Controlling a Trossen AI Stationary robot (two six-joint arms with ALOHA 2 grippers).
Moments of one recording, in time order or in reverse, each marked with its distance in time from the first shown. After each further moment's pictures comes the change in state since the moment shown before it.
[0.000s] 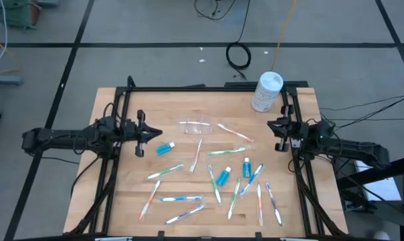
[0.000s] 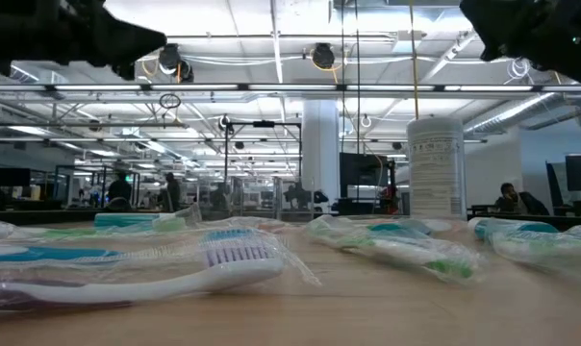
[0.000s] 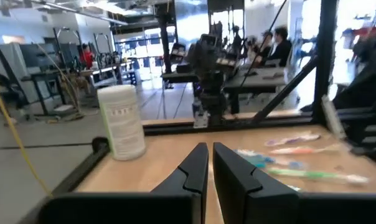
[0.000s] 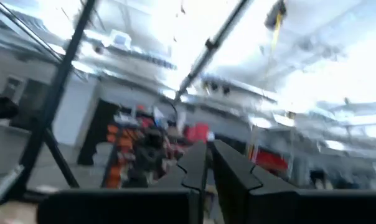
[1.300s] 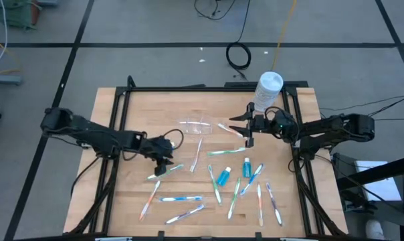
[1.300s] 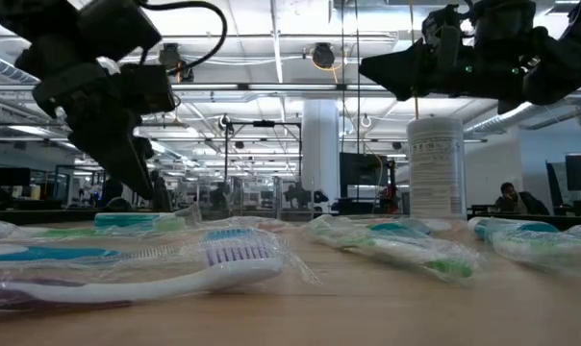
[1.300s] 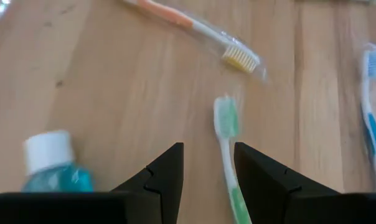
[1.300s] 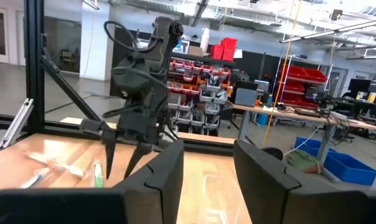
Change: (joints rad) left arm -0.210 0.776 0.253 -0.408 -0.015 -0.459; right arm 0.000 0.930 0.278 0.258 -0.008 0.056
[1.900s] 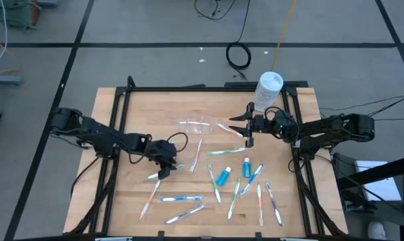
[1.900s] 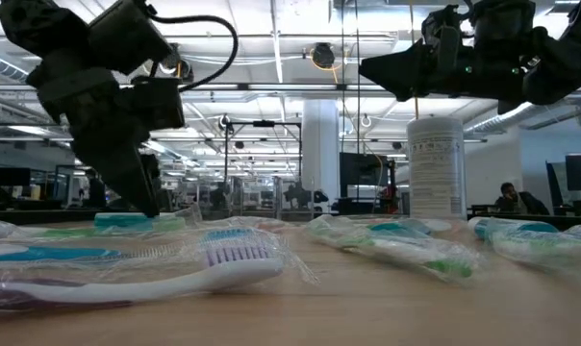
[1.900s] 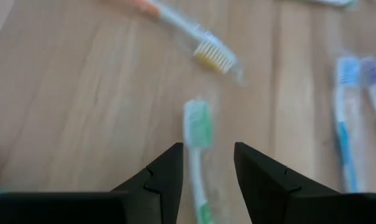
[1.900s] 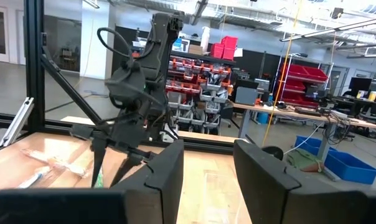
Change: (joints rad) left arm -0.013 0.099 0.000 0.123 0.106 -0.079; right arm 0.000 0.000 0.000 -0.005 0.000 0.000
